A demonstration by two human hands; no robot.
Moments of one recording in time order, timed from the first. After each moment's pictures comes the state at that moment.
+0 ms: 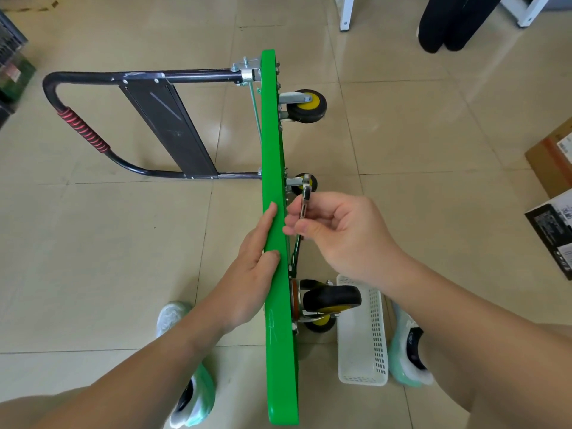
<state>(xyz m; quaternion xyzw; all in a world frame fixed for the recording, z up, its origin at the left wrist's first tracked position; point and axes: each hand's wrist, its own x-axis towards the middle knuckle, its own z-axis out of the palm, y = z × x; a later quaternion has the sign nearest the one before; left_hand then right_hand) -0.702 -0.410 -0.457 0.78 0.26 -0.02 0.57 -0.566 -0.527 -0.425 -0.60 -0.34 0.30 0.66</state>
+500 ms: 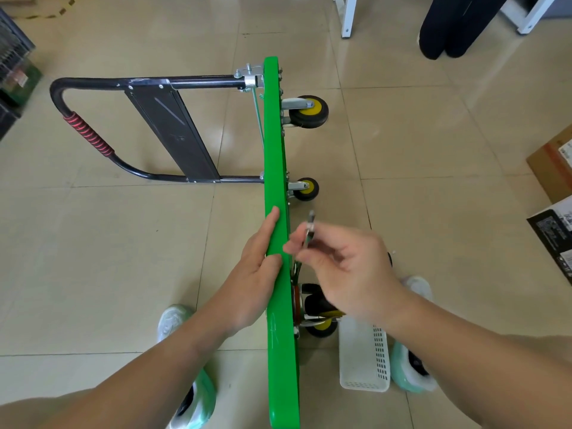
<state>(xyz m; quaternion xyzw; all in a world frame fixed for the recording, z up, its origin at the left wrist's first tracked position) -0.702 -0.411 -0.459 0.78 0.26 0.00 0.57 -0.587 -0.548 -0.439 -0.64 -0.44 0.14 0.62</state>
